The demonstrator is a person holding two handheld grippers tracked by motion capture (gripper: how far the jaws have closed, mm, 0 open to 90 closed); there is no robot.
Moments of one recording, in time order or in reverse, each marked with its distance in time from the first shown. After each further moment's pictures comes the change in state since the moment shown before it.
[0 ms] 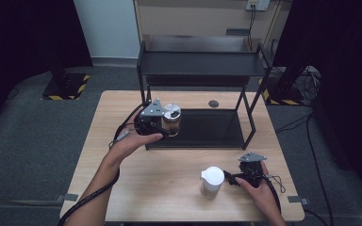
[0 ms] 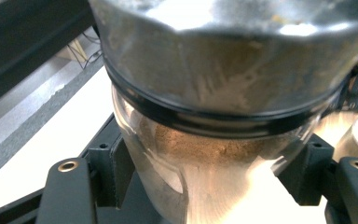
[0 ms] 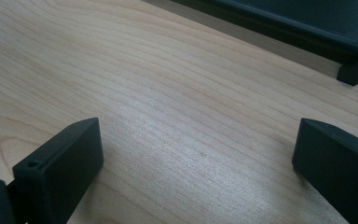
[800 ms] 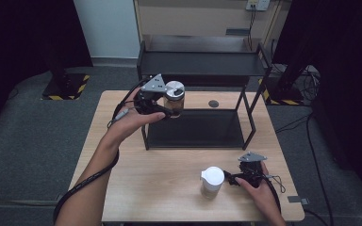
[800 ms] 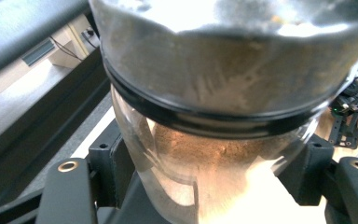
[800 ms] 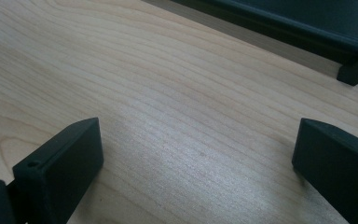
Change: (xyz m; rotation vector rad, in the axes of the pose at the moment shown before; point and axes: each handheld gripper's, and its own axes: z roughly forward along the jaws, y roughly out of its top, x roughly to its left) left arm 0.013 0.071 -0.021 0.011 0.023 0.028; right arm 0.000 0.000 0.000 -0.001 0.000 0.000
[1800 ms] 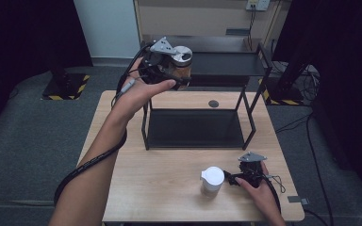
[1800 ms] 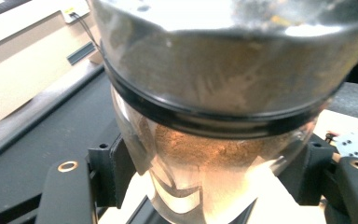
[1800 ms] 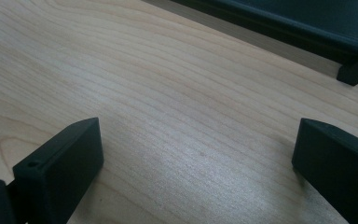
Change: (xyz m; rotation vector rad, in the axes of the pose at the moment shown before) left arm -0.008 0.091 -0.017 0.020 0.165 -0.078; right arm 0.000 0.000 0.000 0.000 0.000 0.002
